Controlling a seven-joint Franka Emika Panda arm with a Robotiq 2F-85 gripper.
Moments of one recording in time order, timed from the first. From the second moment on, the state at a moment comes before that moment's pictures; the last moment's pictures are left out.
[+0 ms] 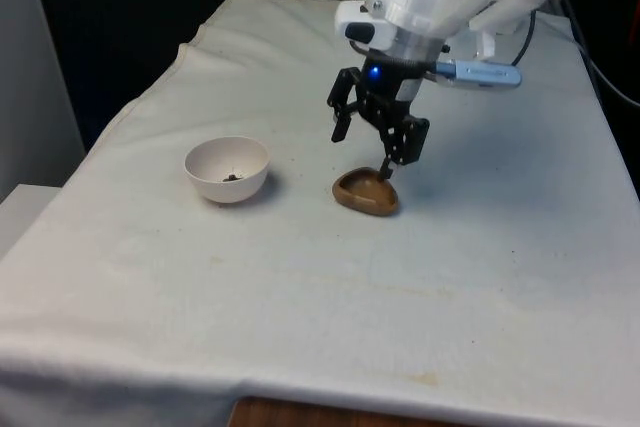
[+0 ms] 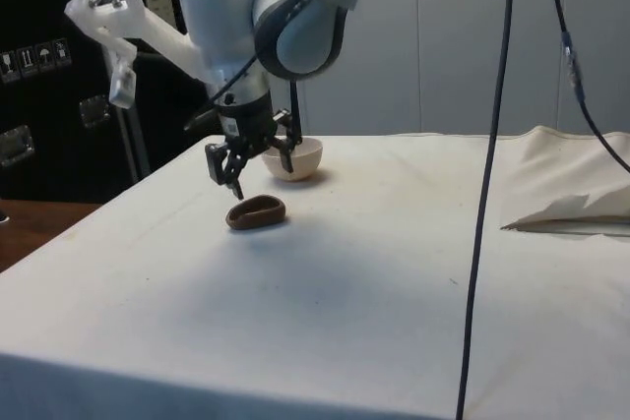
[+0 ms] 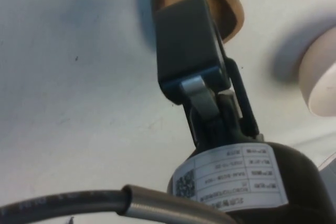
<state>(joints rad) -0.03 0.50 0.03 -1.99 -0.54 2.48 1.09</state>
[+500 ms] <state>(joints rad) -0.03 0.41 0.01 -2.04 -0.53 2.48 1.07</state>
